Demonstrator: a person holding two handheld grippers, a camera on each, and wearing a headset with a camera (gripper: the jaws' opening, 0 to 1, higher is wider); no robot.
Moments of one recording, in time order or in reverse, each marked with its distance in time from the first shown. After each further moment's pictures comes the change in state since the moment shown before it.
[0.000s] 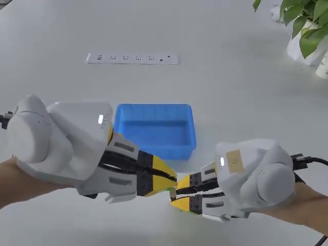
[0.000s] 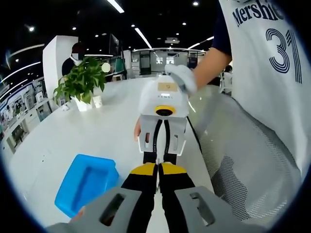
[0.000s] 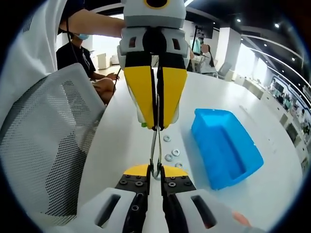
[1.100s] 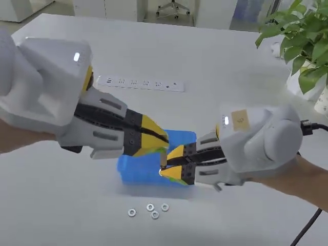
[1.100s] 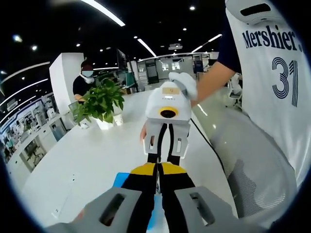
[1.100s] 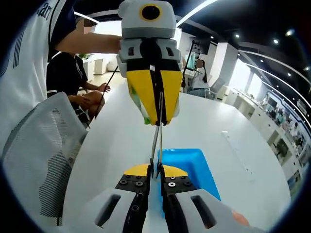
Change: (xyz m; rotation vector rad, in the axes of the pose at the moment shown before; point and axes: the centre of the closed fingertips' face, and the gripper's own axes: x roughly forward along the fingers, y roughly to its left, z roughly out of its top) left arm -0.063 0.063 0.047 0.084 -0.064 0.111; right arm -0.013 -0.069 0.078 -0.075 -0.084 -0.079
